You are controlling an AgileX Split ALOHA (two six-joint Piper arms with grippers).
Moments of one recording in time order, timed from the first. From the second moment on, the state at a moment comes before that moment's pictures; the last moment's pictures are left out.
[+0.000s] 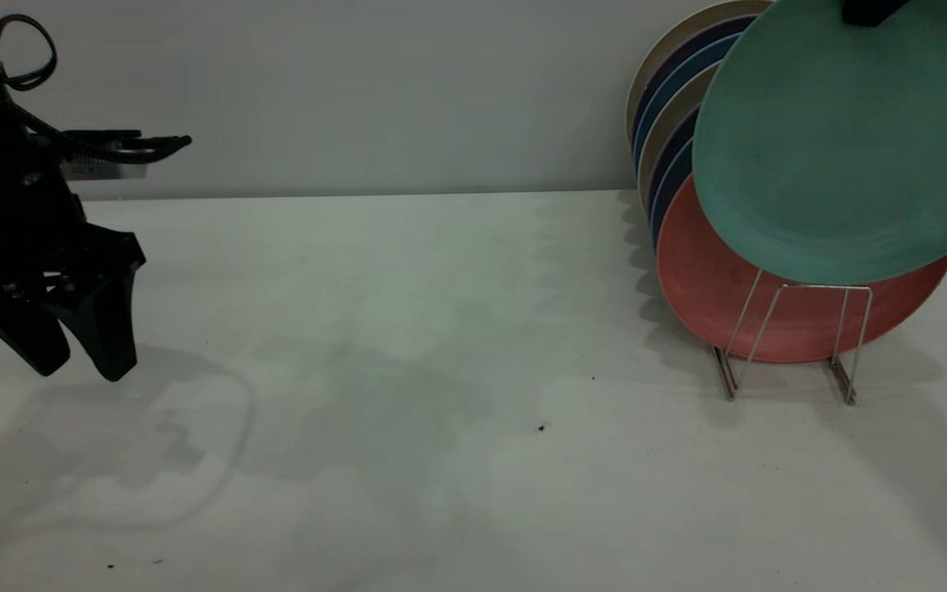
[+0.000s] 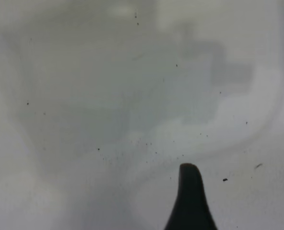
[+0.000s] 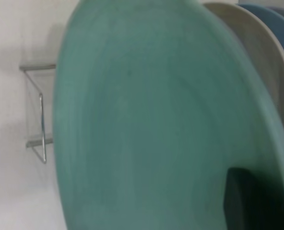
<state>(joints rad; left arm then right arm) -0.04 2.07 -1.27 -0.16 0.80 0.29 0.18 1.80 -1.48 0.06 0.72 -1.39</state>
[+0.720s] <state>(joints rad) -0.04 2.07 -1.27 -0.17 0.80 0.29 0.18 1.86 -1.48 0.10 0.71 -1.37</state>
